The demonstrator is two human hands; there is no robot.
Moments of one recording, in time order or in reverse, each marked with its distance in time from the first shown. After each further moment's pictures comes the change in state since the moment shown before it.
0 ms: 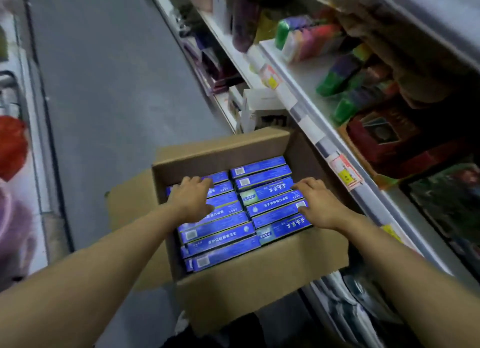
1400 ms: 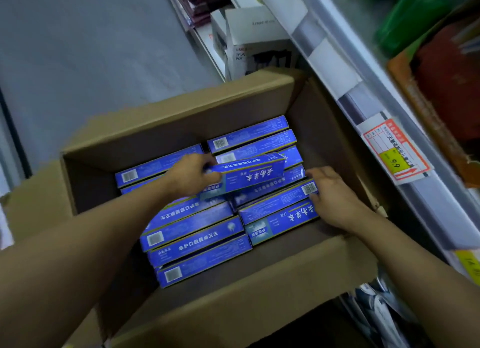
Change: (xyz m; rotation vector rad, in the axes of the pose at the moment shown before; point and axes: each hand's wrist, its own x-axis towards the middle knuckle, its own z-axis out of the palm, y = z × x) left_hand 0.163 0.027 0.086 -0.439 -0.037 0.064; right_hand 0.092 0.096 0.097 0.209 -0.051 0.150
